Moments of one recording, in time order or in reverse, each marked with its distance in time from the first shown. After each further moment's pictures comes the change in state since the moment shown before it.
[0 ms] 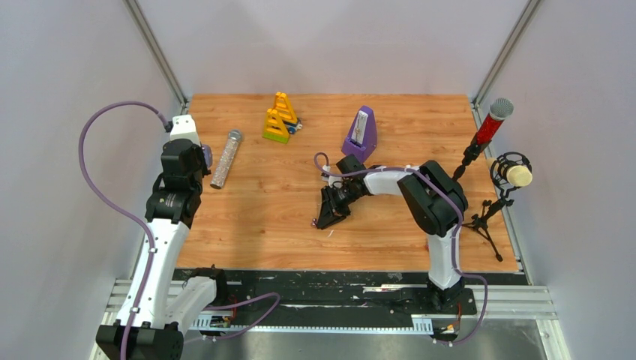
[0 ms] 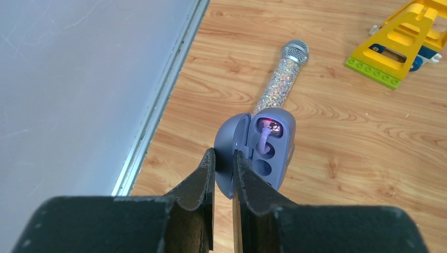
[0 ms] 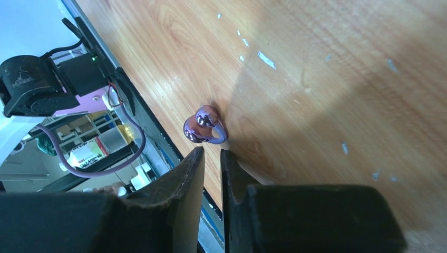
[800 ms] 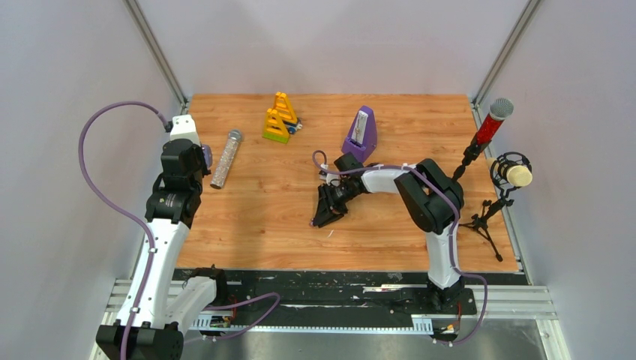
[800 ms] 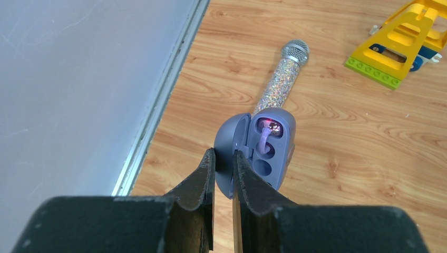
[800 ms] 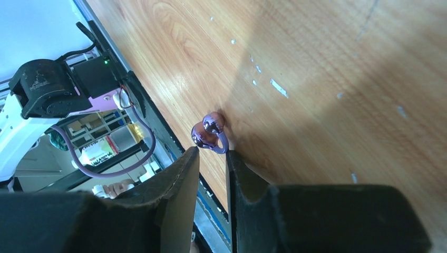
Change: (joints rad) left arm 0.000 0.000 0.000 0.000 0.000 0.000; right arm 0.000 0.034 0.042 0.002 -0.030 0.030
